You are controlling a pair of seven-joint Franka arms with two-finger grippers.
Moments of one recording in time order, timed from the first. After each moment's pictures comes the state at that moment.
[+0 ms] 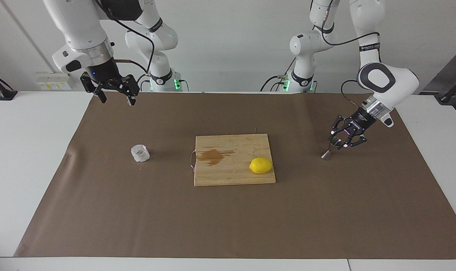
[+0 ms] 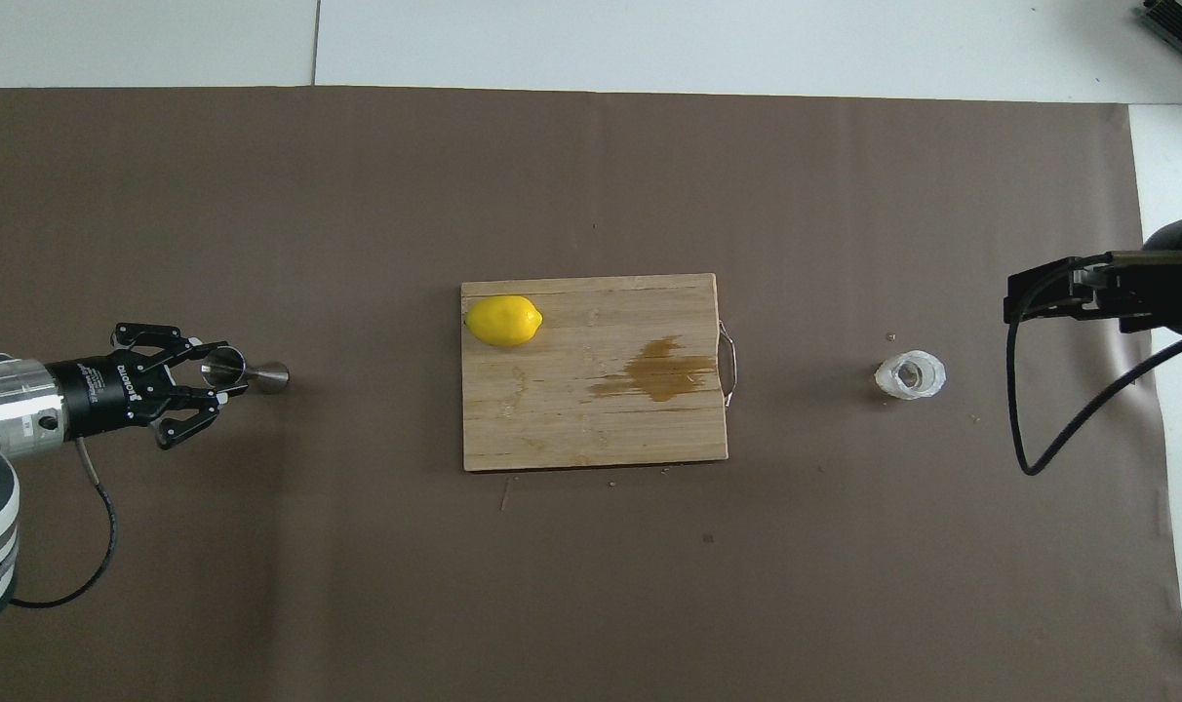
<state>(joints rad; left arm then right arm) 0.28 -0.05 -0.12 -2.34 -0.95 2.25 -1.25 0.06 -0.01 -0.01 -1.57 -0.01 1.57 0.15</state>
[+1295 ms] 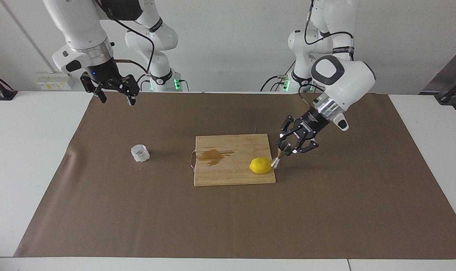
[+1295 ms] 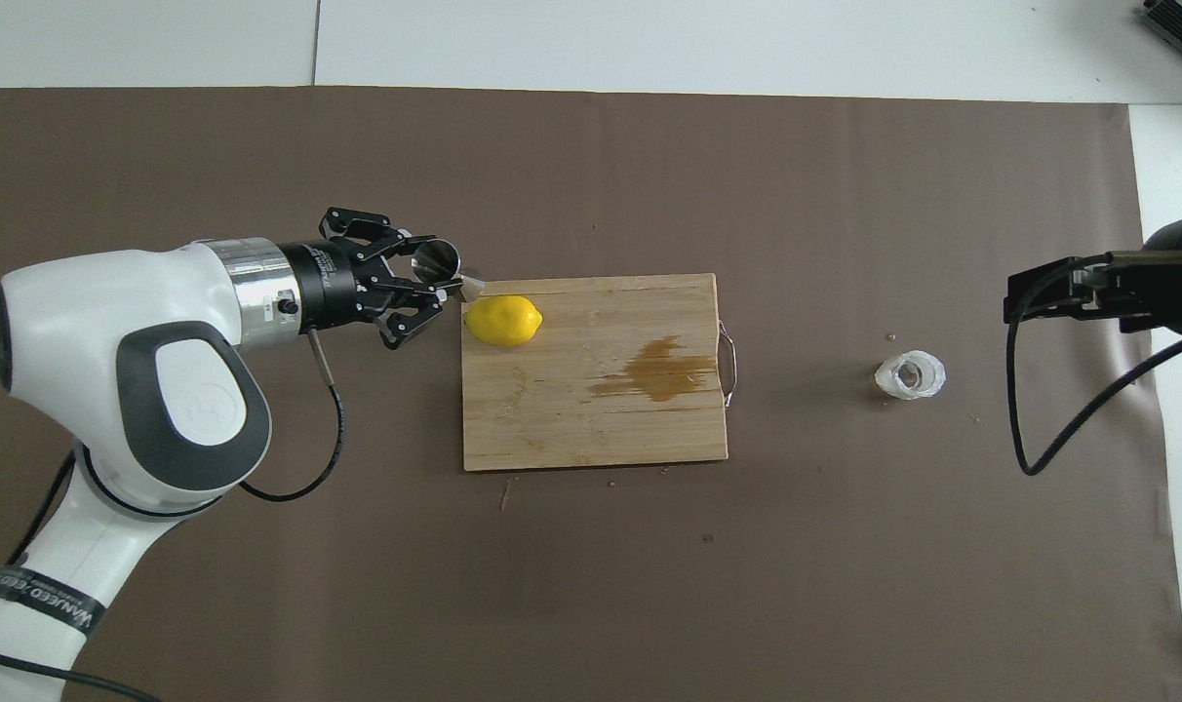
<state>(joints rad) -0.25 0.07 -0.14 -2.03 -0.95 2.54 -1.79 0.06 -0.01 -0.01 -1.57 -0.01 1.57 0.15</state>
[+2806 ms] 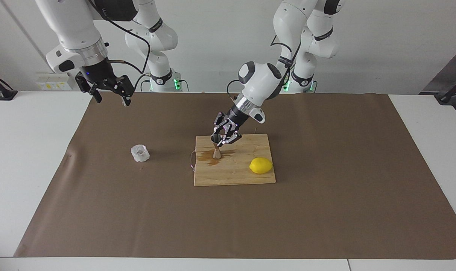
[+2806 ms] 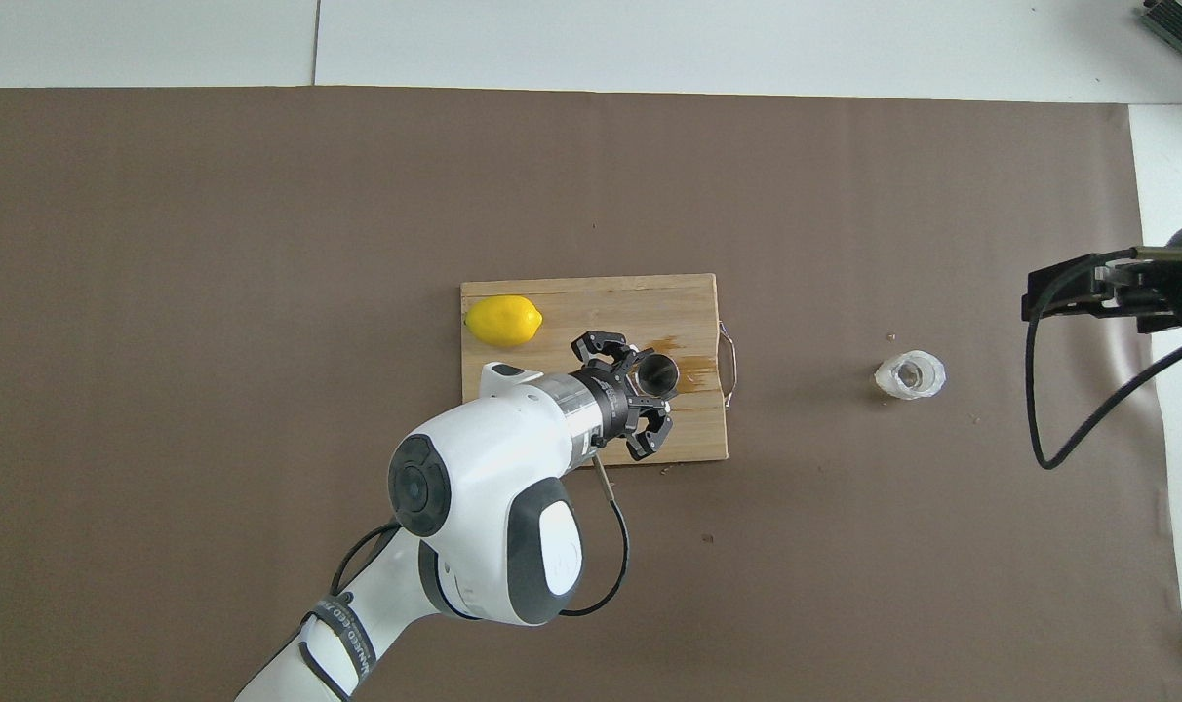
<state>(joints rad) -0.70 0.25 -0.14 -2.06 -0.95 2.93 -1.95 0.04 -0.01 -0.01 -1.57 -0.01 1.57 0.14</state>
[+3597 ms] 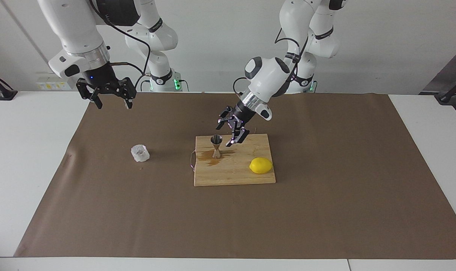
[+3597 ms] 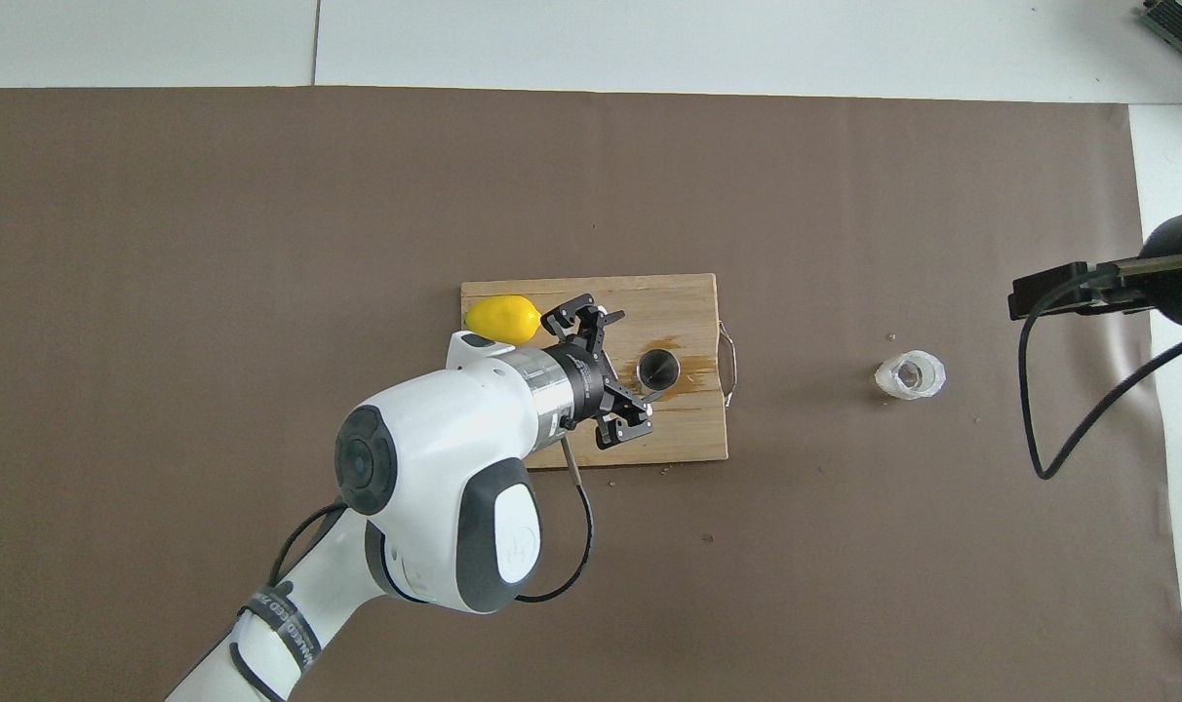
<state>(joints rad) -0.63 0.15 -0.10 -2.04 -0.79 2.75 -1.93 0.03 -0.01 -0.01 -1.61 -0.01 1.64 -0.04</state>
